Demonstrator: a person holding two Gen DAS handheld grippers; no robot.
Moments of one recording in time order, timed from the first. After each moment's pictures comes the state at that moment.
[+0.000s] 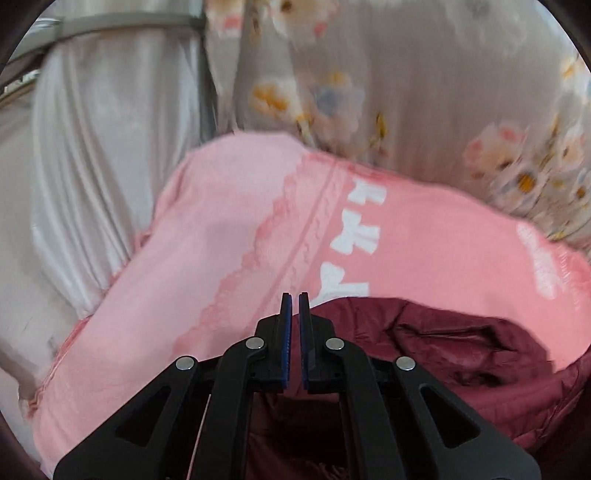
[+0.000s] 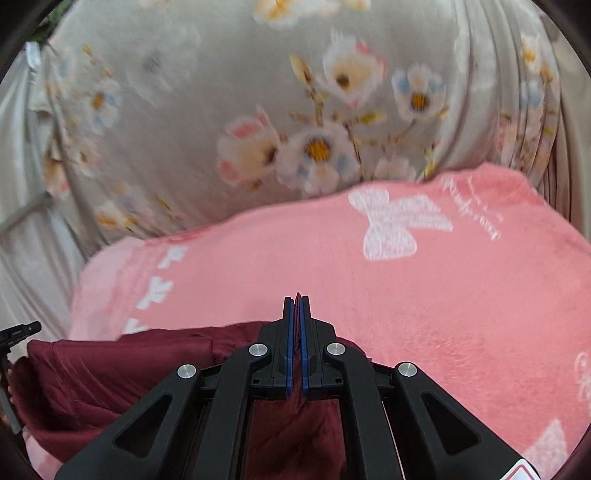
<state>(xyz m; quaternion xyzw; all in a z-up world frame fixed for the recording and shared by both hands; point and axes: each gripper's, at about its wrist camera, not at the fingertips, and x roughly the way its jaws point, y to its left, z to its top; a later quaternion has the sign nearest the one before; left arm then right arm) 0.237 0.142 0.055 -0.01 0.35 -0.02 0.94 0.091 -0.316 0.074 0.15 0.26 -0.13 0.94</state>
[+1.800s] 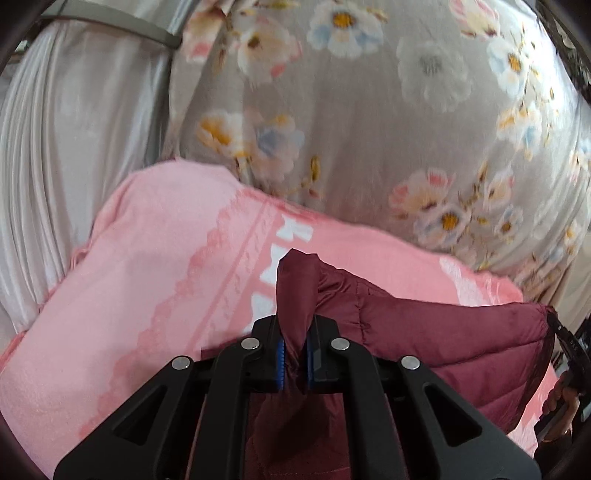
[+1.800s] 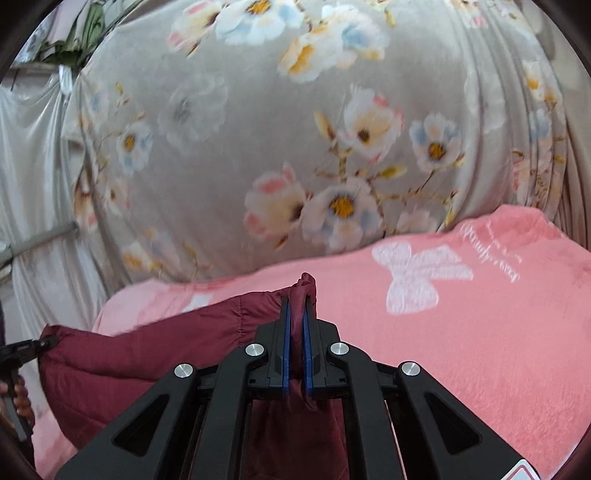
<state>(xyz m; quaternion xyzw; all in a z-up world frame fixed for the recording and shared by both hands) 0.202 0.177 0.079 -0.11 0.24 -0.18 0.95 0.058 -0.316 0.120 0.13 0.11 -0.11 0.98</state>
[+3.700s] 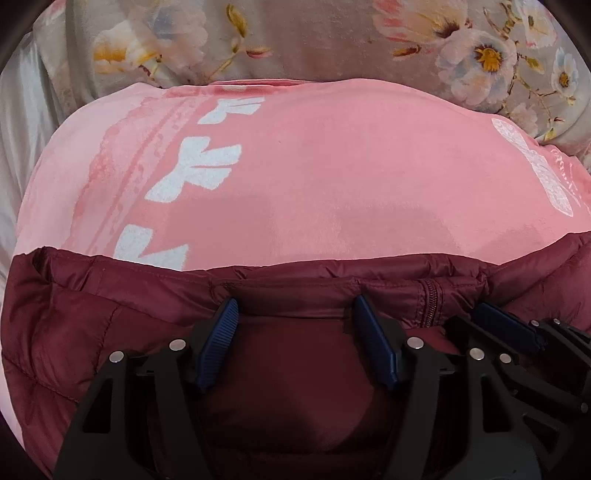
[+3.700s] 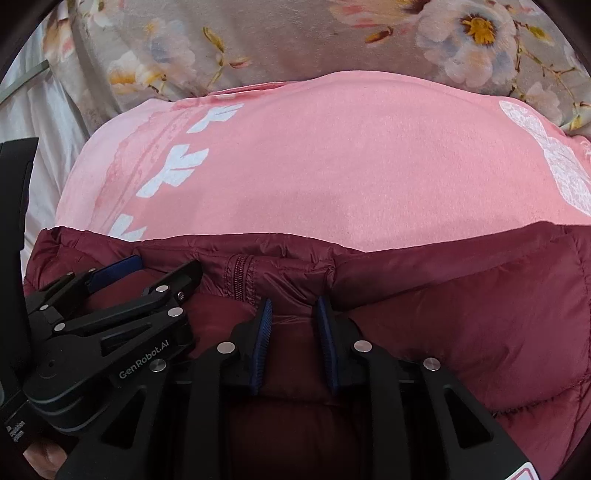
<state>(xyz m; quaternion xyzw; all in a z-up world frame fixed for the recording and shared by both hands) 0.315 -0.054 -0.077 0.06 0.40 -0.12 0.91 0.261 -0.180 -0.058 0.08 0.42 -0.01 0.91</state>
